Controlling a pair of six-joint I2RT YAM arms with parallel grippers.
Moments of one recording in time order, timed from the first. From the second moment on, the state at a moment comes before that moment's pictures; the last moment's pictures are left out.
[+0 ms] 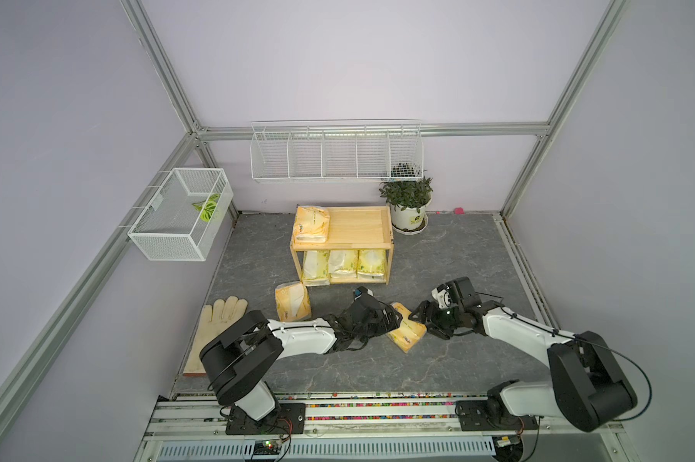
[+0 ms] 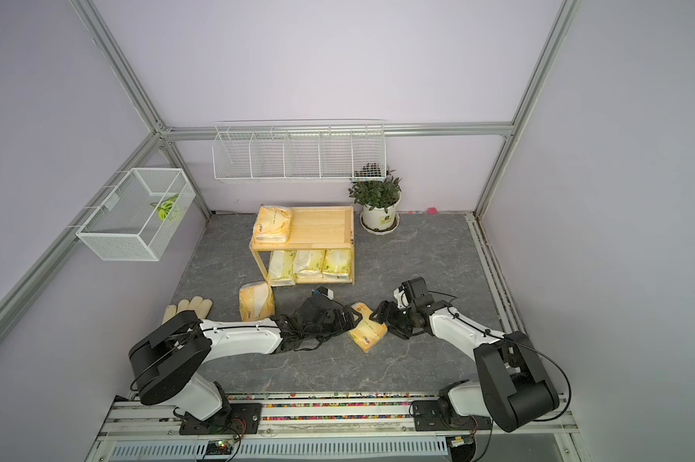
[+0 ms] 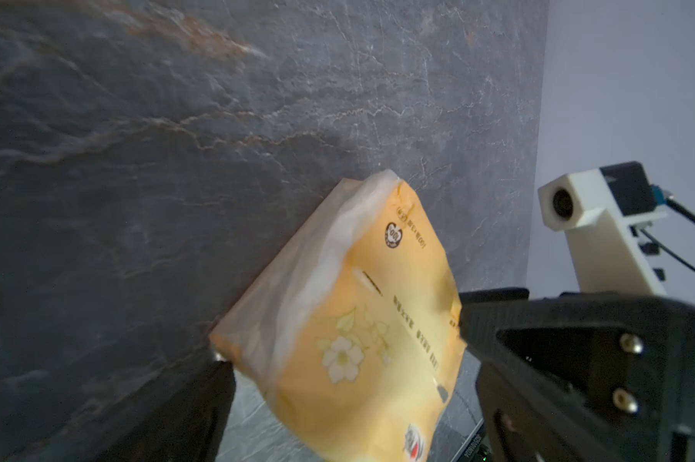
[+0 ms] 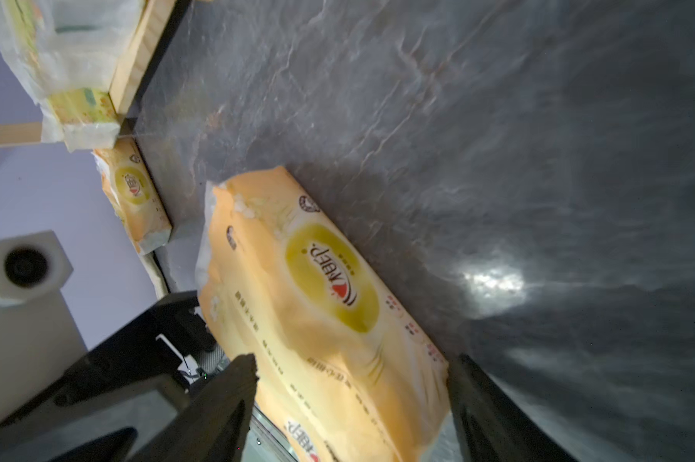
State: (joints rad) left arm -0.97 1.61 0.71 0.20 0.09 -1.15; right arm 0.37 1.35 0.58 -0.29 -0.54 0.79
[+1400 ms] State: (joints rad) left arm -0.86 1.65 0.72 0.26 0.23 -1.08; right arm 0.46 1.51 0.43 0.28 -0.75 0.88
